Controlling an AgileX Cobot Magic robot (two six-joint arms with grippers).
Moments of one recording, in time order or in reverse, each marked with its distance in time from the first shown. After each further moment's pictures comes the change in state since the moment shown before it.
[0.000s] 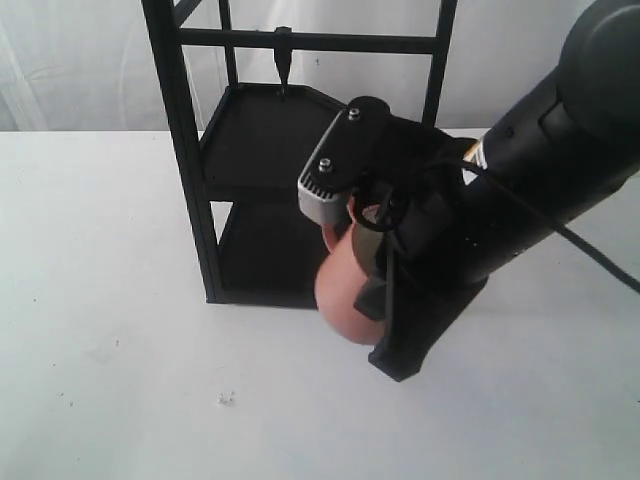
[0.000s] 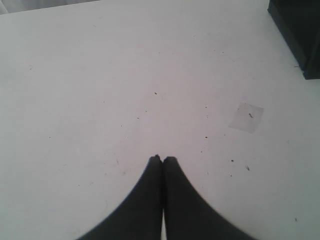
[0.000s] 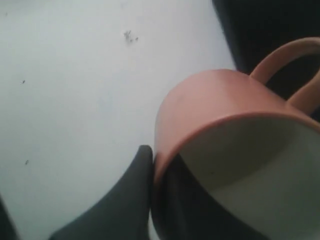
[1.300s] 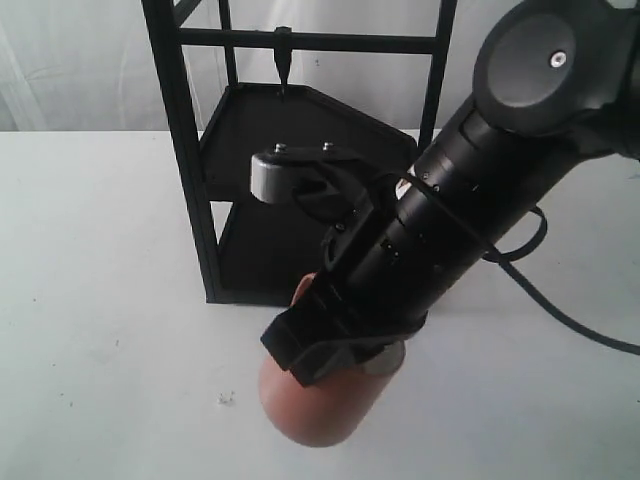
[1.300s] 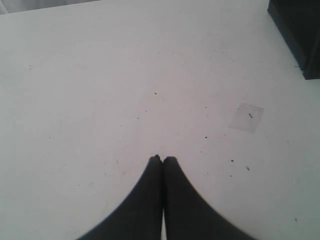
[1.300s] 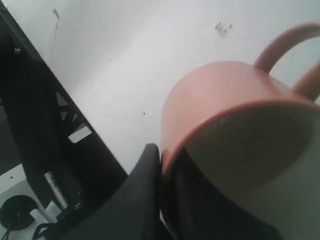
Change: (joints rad) left arm 0.000 0.000 0.000 0.000 0.000 0.000; right arm 0.006 0.133 -0.044 0.316 0.113 0.228
